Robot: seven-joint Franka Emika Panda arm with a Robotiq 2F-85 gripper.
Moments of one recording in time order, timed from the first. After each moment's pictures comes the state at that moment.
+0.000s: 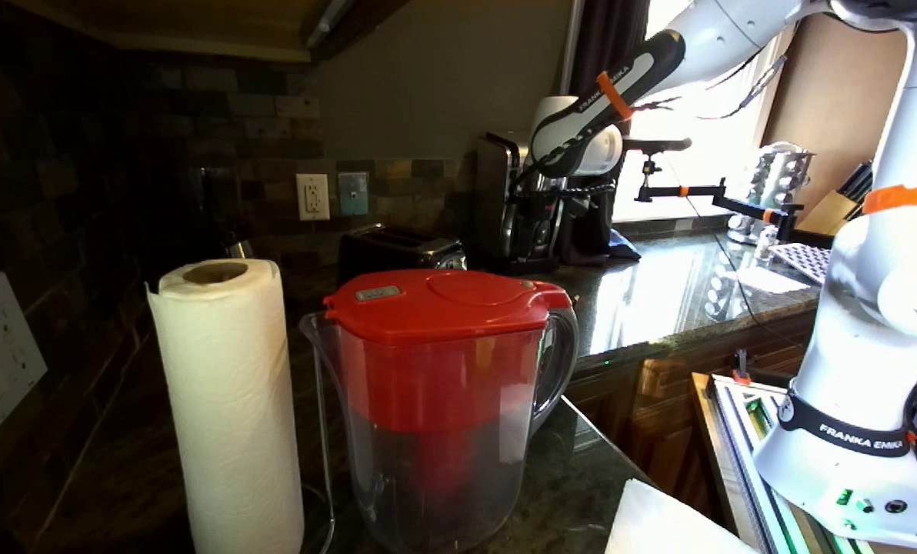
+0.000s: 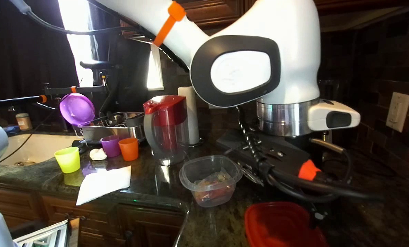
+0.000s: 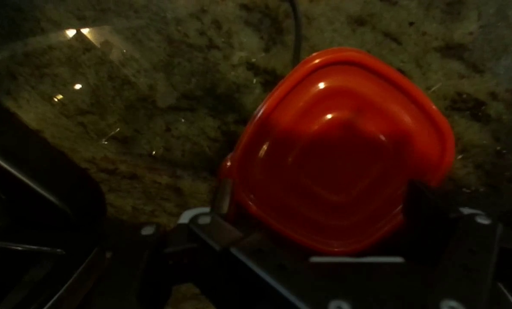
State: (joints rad) arm -0.19 0.04 -0.27 -2.29 0.06 2.45 -0.54
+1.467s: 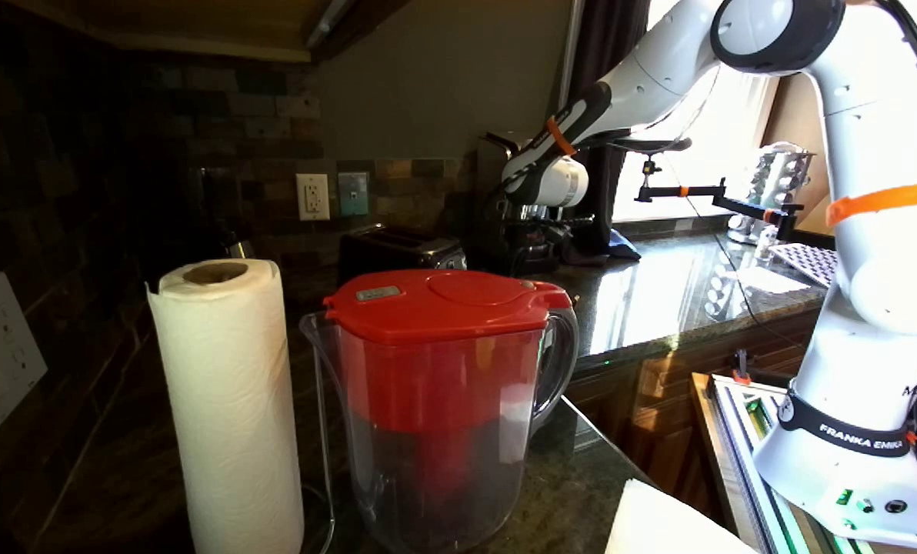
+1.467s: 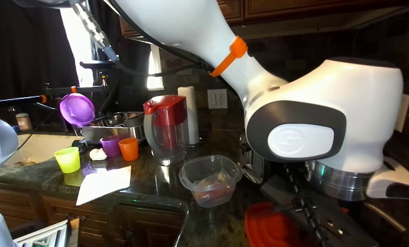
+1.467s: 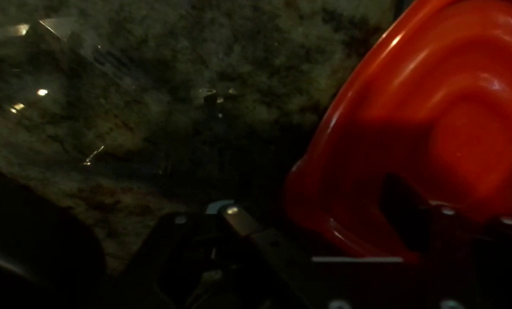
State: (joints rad) arm -0.39 0.35 -0.14 -2.06 0.26 2.46 -0.68
